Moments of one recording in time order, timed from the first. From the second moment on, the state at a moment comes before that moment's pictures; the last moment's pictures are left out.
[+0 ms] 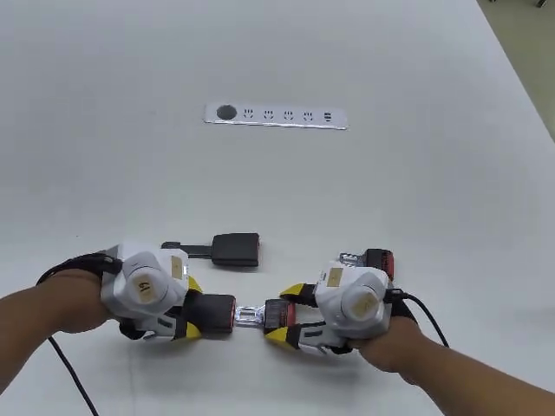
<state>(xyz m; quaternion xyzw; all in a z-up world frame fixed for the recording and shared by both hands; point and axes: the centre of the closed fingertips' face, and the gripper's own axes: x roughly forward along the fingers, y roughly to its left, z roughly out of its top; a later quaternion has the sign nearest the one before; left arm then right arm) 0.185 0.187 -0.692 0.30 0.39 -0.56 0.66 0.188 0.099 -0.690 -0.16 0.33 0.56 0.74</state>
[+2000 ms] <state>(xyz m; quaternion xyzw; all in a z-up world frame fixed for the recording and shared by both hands) 0.186 0.186 -0.691 0.35 0.39 -0.61 0.59 0.194 0.131 -0.698 -0.16 0.33 0.57 0.74</state>
